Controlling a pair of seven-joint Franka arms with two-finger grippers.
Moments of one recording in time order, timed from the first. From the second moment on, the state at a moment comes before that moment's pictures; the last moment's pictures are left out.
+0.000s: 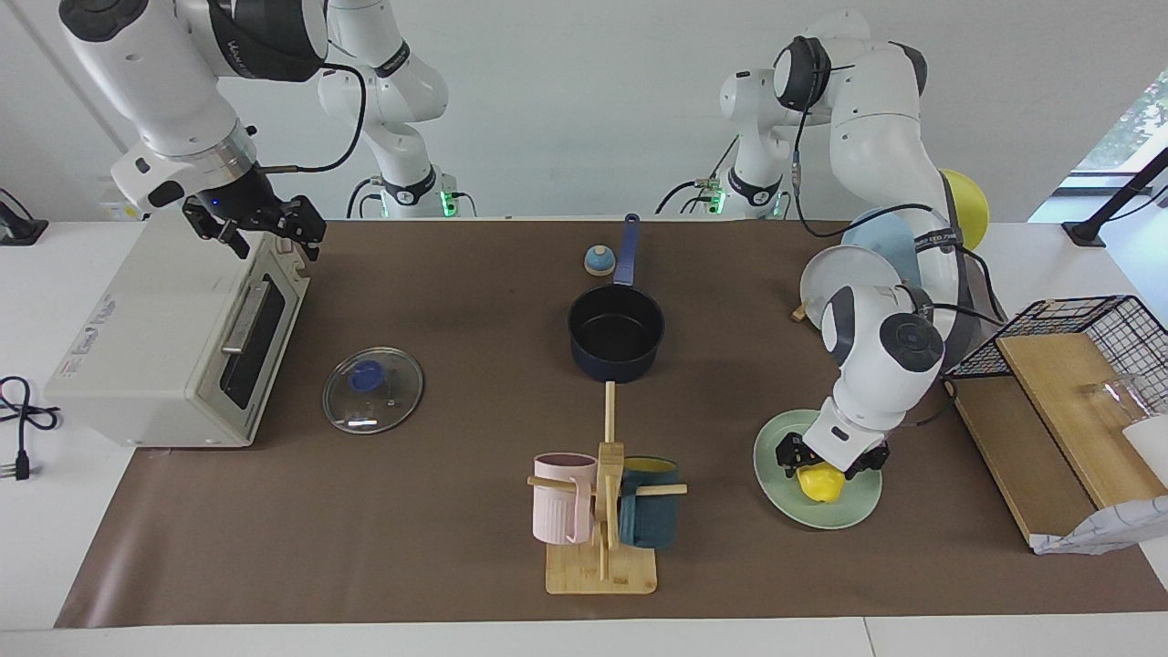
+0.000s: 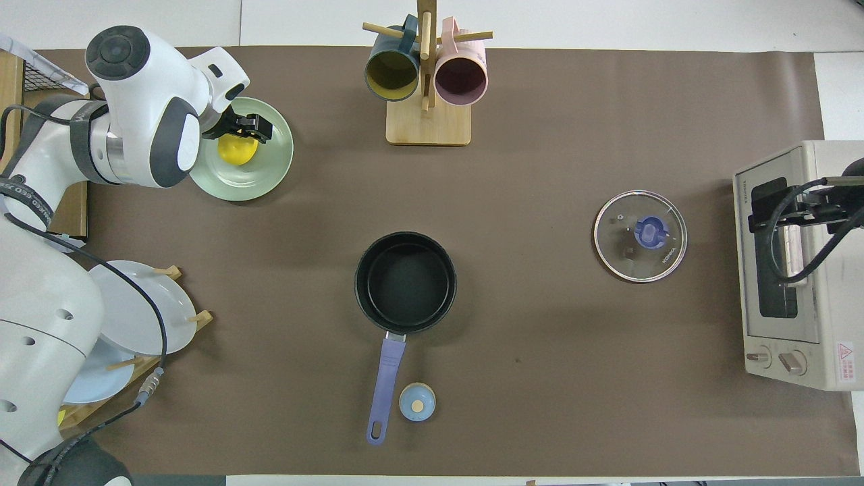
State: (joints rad) left arm -0.14 0.65 -0.06 -1.42 0.07 2.17 -0.06; right arm 0.01 -0.02 -0.05 -1.65 -0.02 1.54 0.01
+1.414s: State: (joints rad) left arm -0.14 0.42 -0.06 -1.41 -0.02 1.87 -0.15; right arm 0.01 -0.02 -0.05 -1.65 -0.02 1.54 0.01
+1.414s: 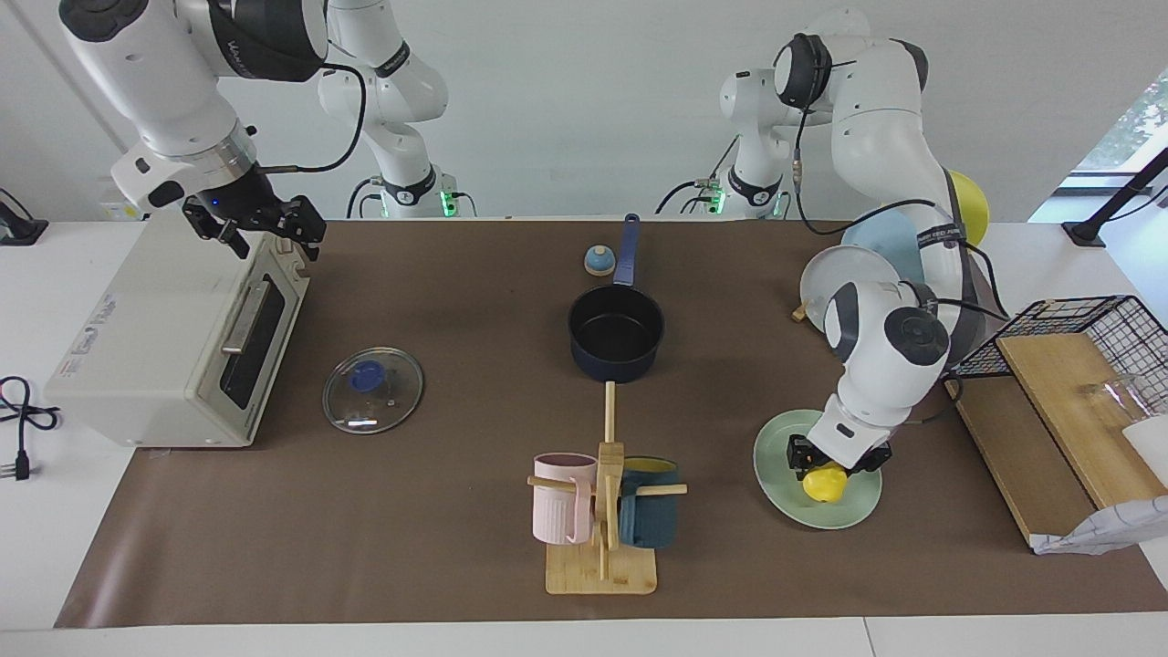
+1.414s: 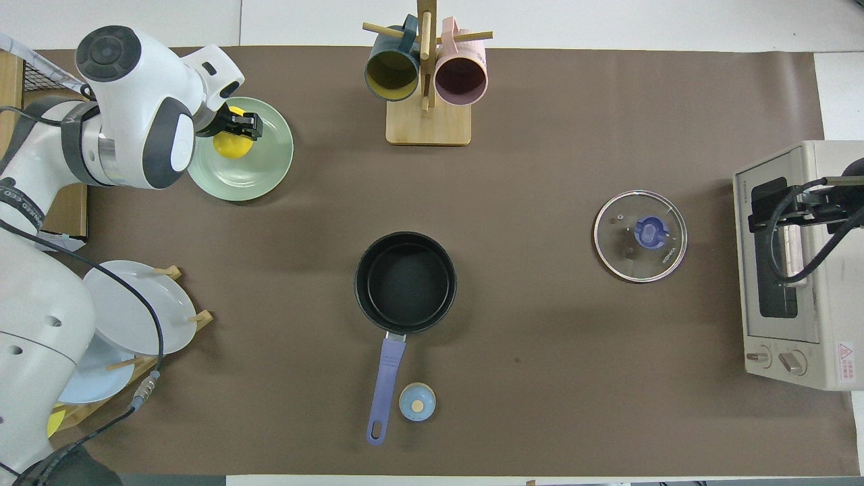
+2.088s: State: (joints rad) left arm -0.54 0.03 -0.08 -1.86 -0.09 2.01 -0.68; right arm 0.01 -0.02 -0.05 -1.65 -0.02 1.54 0.01
